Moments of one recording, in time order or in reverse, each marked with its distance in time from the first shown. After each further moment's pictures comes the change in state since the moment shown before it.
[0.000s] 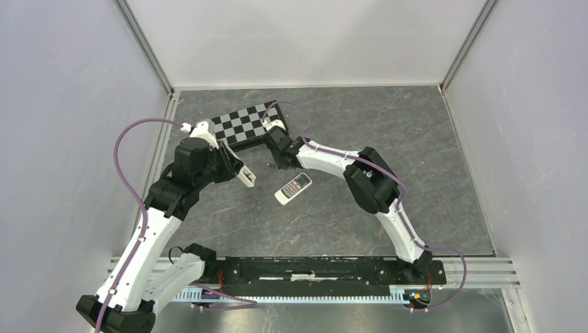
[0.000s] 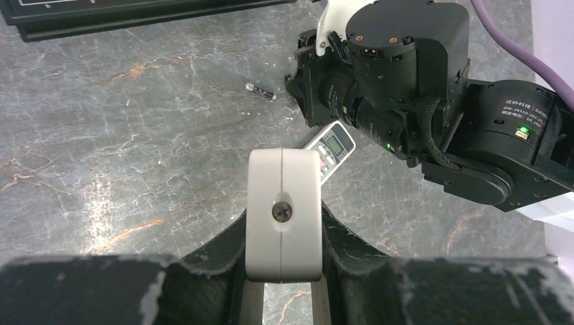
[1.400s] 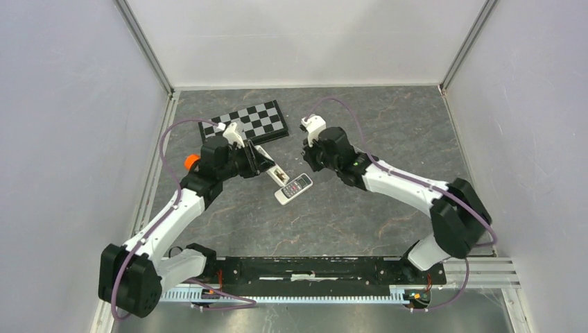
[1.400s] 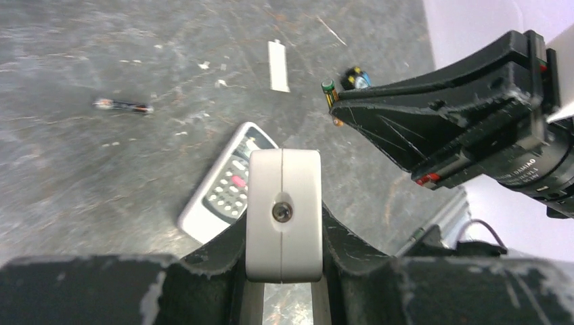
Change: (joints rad) left arm 0.000 0.207 -0.248 0.546 0.352 -0.068; right arm -0.098 -0.701 -0.715 0.428 -0.297 -0.200
